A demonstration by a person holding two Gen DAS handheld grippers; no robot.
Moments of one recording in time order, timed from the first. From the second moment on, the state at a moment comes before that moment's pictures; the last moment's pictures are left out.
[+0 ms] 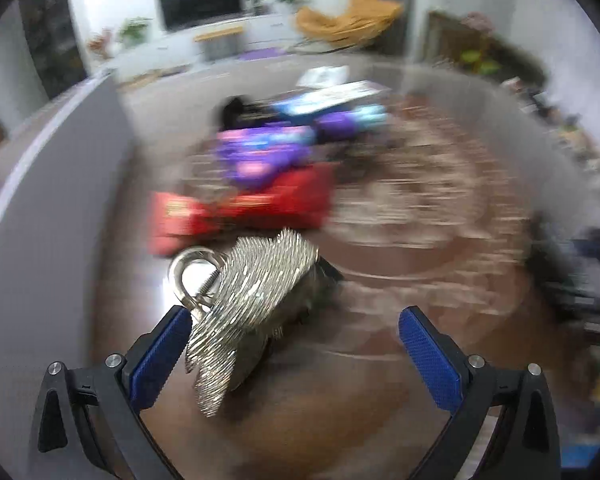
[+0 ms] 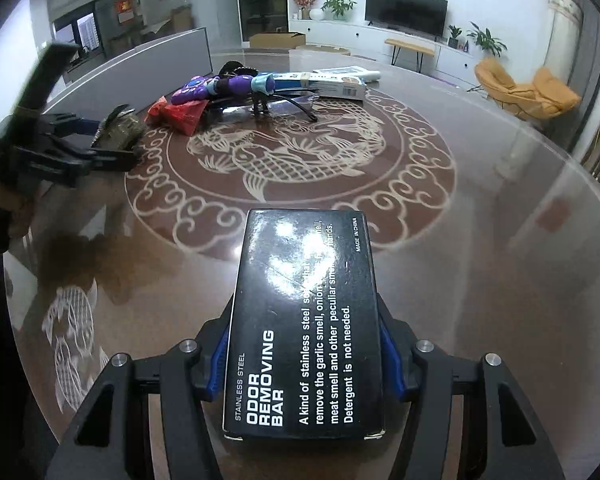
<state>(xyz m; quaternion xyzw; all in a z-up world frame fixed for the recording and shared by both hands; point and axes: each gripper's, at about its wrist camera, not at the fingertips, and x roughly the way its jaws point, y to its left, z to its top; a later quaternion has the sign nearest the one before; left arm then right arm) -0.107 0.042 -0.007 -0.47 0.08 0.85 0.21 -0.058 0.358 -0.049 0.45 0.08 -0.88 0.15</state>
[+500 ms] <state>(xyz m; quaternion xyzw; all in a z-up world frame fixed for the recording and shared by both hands) -0.115 0.065 -0.031 -0.47 0.09 0.86 0.17 -0.065 0.364 -0.057 0.45 0.08 -0.88 0.13</state>
